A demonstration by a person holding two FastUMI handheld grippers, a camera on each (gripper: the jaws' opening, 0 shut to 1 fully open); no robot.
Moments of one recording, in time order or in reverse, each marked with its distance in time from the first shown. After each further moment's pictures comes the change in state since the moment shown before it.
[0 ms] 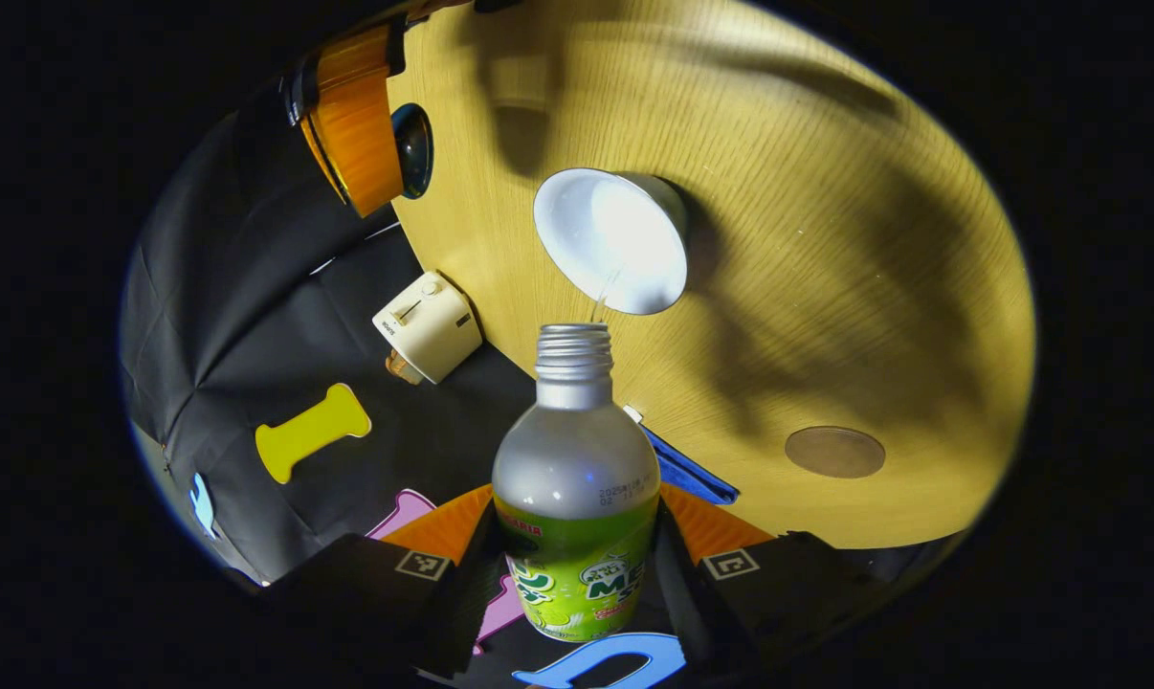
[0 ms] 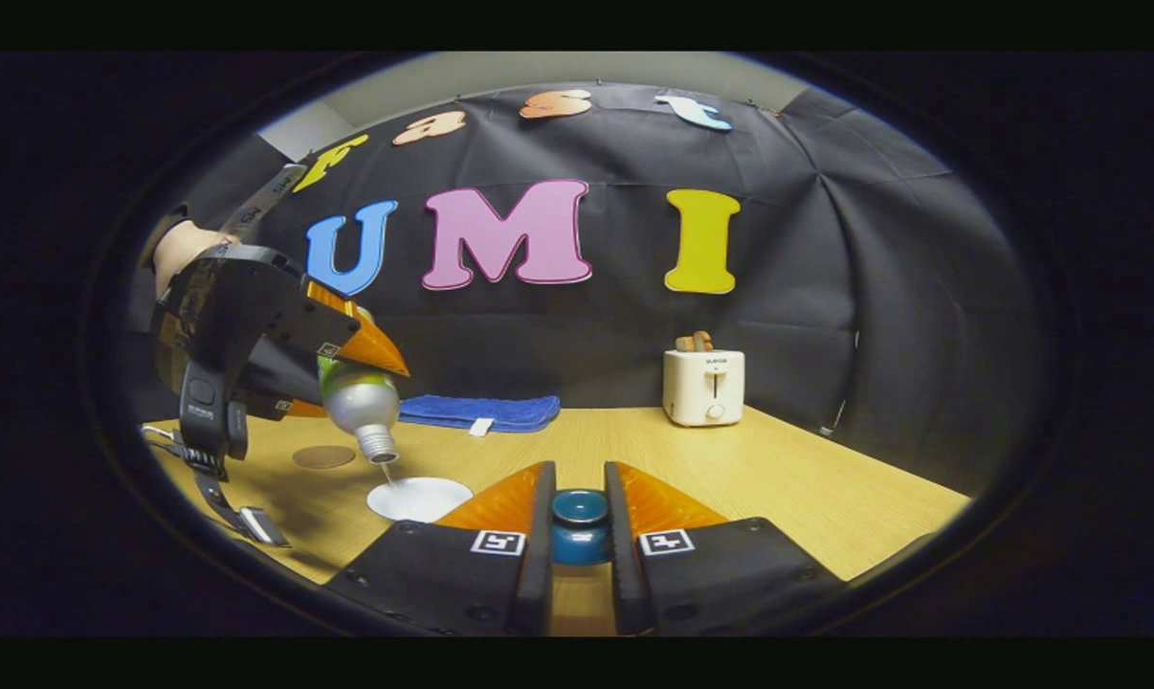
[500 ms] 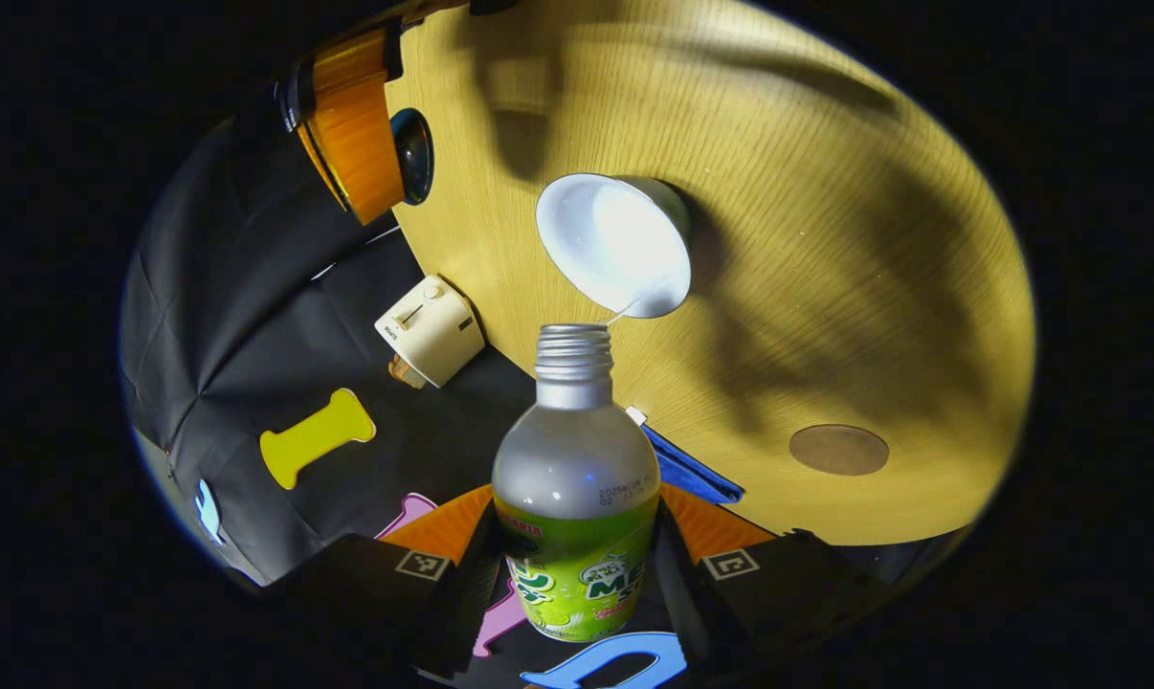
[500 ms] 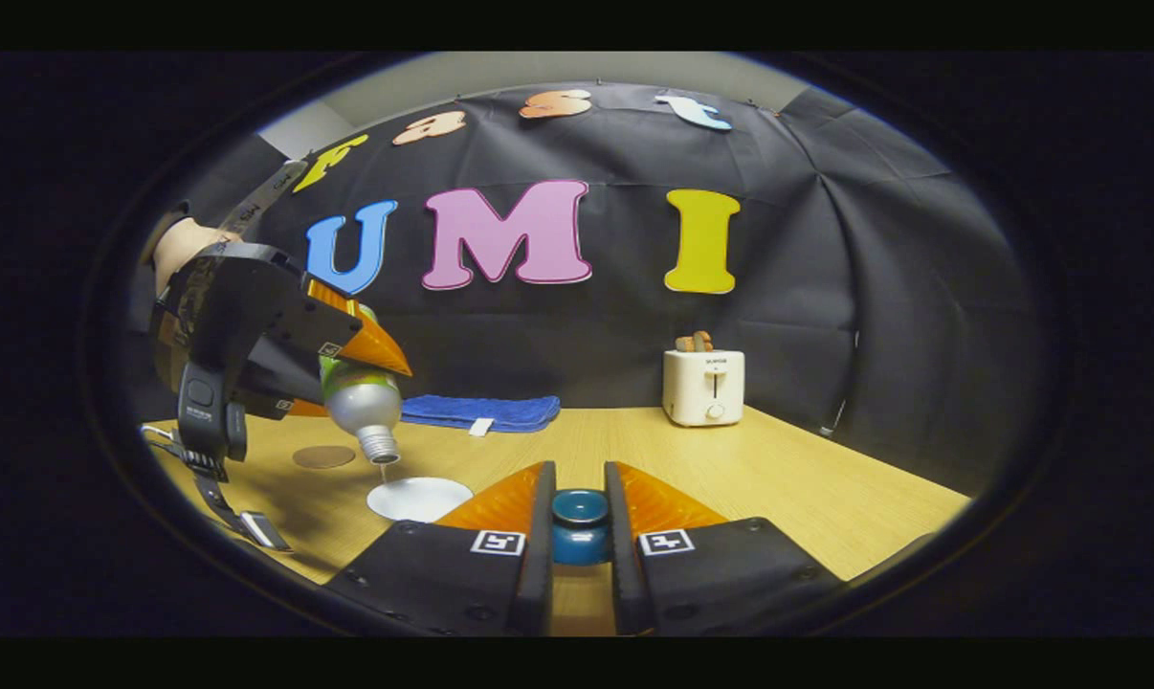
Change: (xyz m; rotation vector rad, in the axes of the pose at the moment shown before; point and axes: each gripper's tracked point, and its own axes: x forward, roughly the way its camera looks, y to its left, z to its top) left arm -0.001 0.004 0.003 0.016 -0.008 0.012; right arm 0.000 0.000 0.000 0.000 0.000 0.000
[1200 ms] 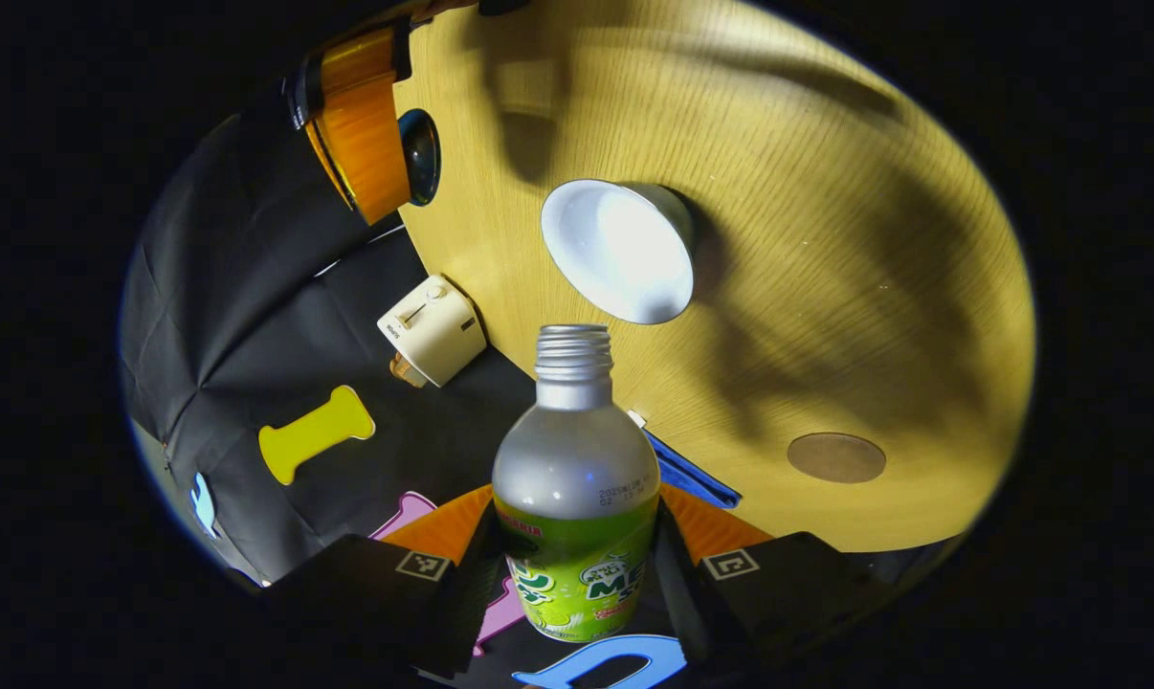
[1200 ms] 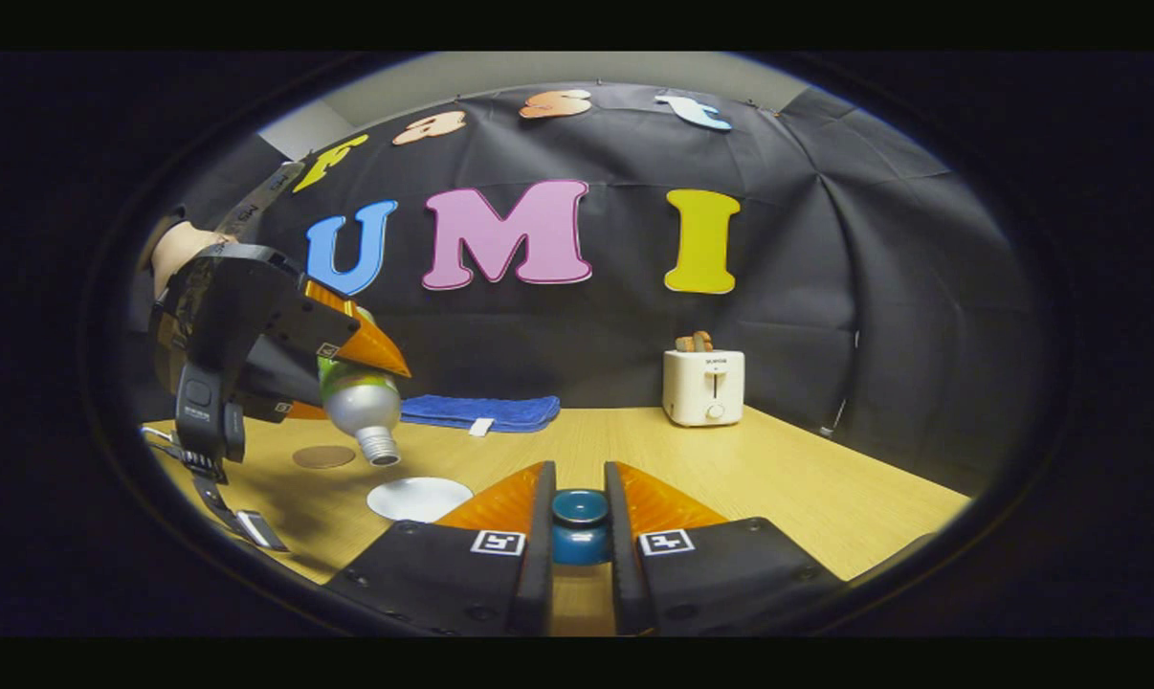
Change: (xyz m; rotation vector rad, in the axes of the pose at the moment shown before) left arm 0.000 -0.003 0.002 -0.029 -0.009 0.003; right arm 0.000 0.000 0.000 0.000 0.000 -0.001
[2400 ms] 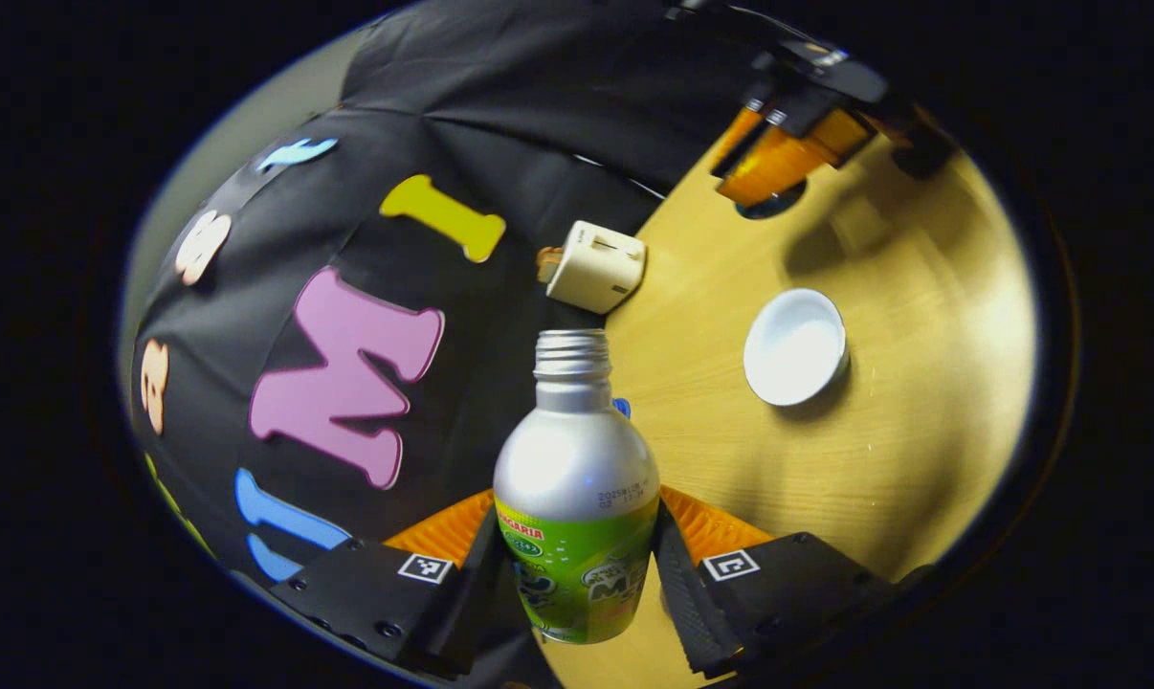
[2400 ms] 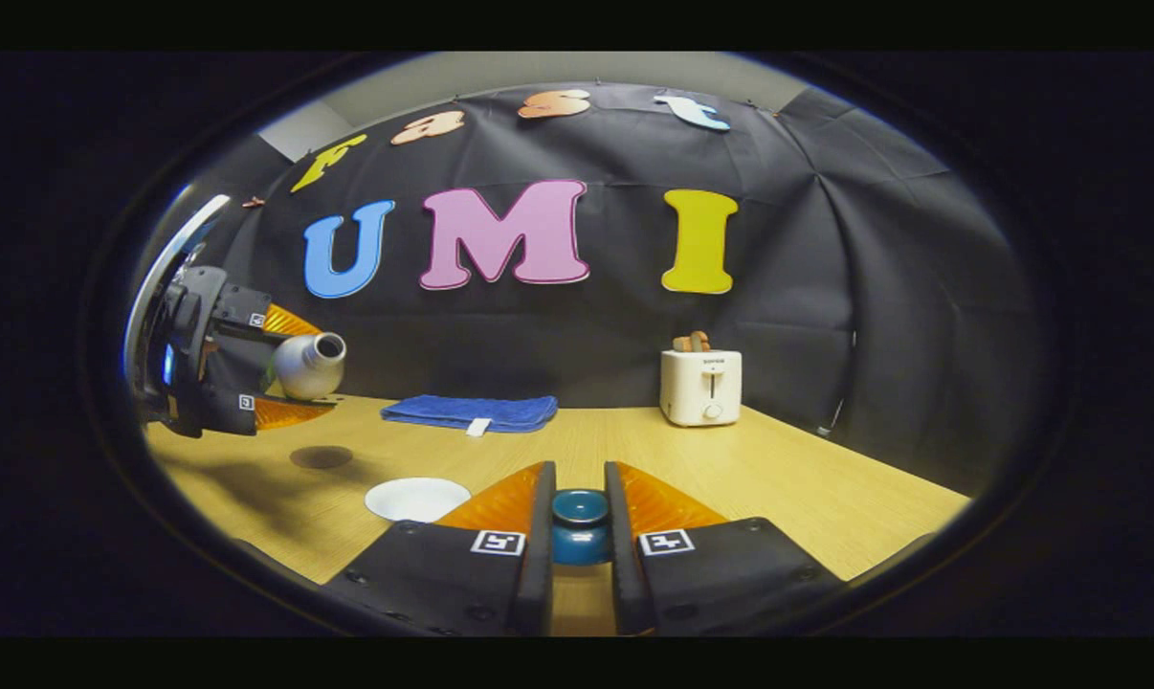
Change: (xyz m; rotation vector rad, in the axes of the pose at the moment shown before) left arm -0.029 -0.023 -0.030 -1.192 -0.105 0.248; right arm 0.000 -0.001 0.000 0.000 0.000 -0.016
